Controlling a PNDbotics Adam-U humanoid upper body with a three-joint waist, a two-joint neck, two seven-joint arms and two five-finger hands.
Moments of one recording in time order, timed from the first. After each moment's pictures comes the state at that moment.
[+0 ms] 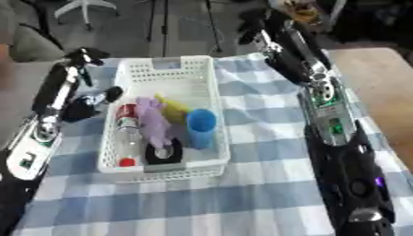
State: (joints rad) left arm -0.63 0.23 -0.11 -1.37 -0.44 -0.24 0.28; right arm -0.62 -0.20 -0.09 -1.48 0.10 -0.36 0.32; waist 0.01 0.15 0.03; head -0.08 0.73
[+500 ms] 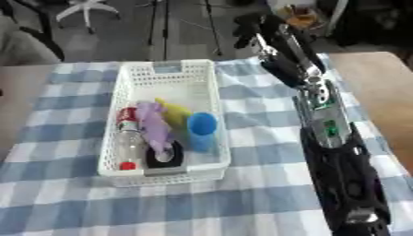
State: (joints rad) left arm -0.45 0.33 0.05 -1.52 0.17 -0.01 0.26; right arm -0.62 -0.20 -0.09 -1.48 0.10 -0.36 0.32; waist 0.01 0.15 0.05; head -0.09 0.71
